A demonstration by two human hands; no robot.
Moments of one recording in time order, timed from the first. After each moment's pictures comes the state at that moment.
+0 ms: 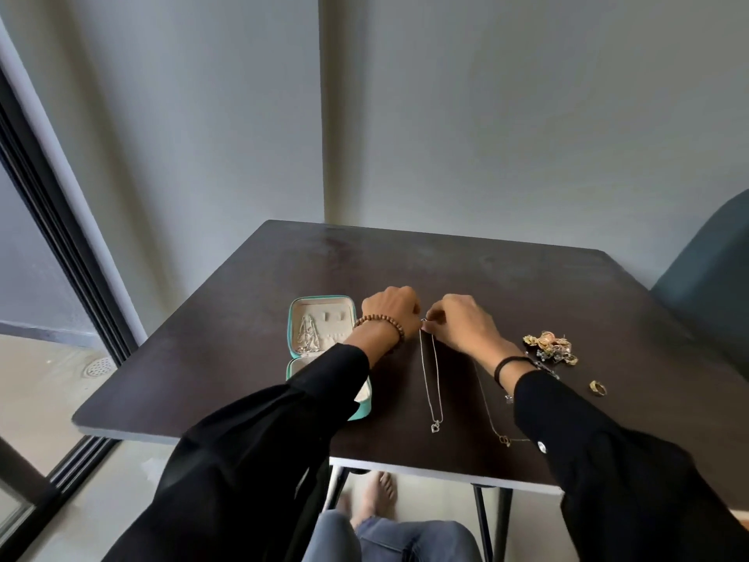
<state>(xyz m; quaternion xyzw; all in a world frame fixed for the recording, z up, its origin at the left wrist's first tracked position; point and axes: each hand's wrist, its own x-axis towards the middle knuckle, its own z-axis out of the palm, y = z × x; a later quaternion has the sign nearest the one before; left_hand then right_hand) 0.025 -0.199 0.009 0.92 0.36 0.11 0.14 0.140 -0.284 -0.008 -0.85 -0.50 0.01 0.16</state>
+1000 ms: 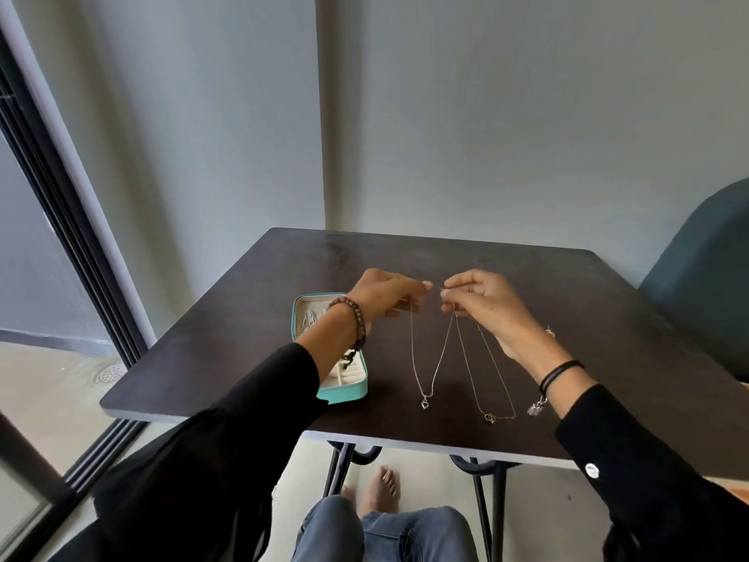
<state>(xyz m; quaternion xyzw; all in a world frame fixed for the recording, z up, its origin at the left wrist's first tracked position) -0.017 -0.225 0.054 0.72 0.29 0.20 0.59 0.129 -0.348 0.036 -0.71 -0.39 0.20 0.55</state>
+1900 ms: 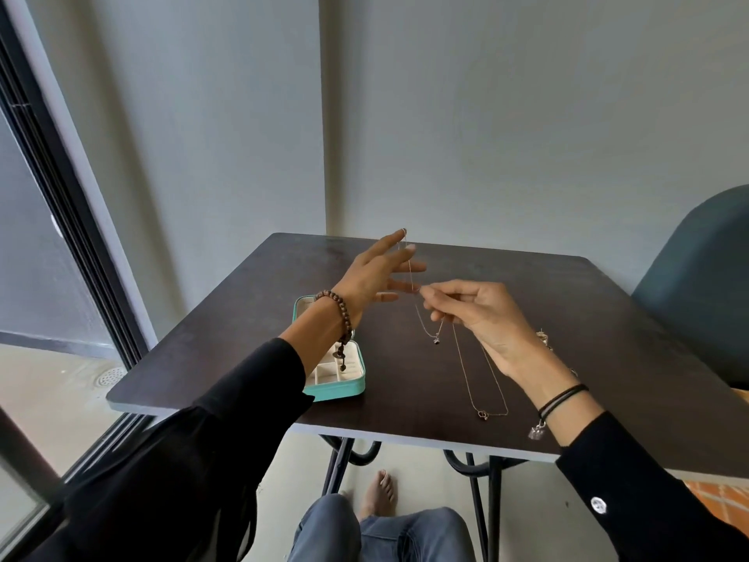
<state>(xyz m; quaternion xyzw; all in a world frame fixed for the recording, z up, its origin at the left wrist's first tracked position) -0.043 -0.244 0.085 0.71 0.22 0.25 0.61 0.086 -0.385 0.056 -0.60 -0.44 0.27 0.61</state>
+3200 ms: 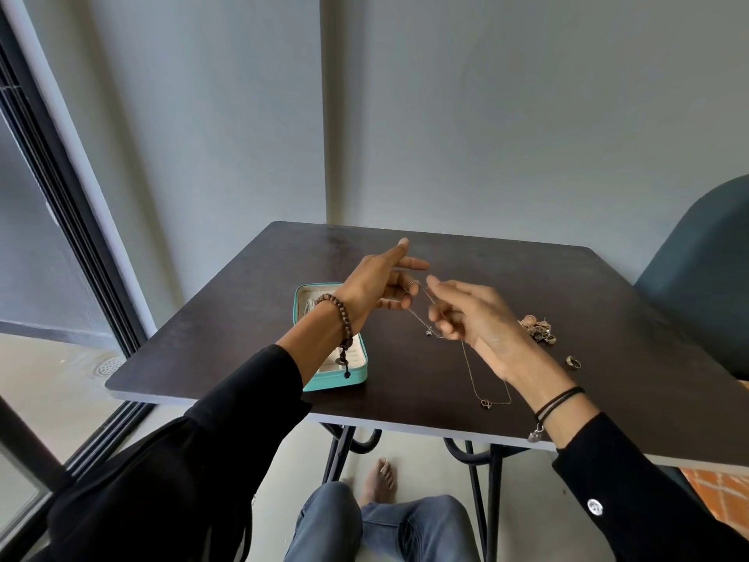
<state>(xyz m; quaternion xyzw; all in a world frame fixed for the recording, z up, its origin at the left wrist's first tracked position) -0.047 -0.255 0.072 0.69 0.23 0.22 0.65 0.079 -0.384 0.043 -0.59 -0.39 0.36 0.61</state>
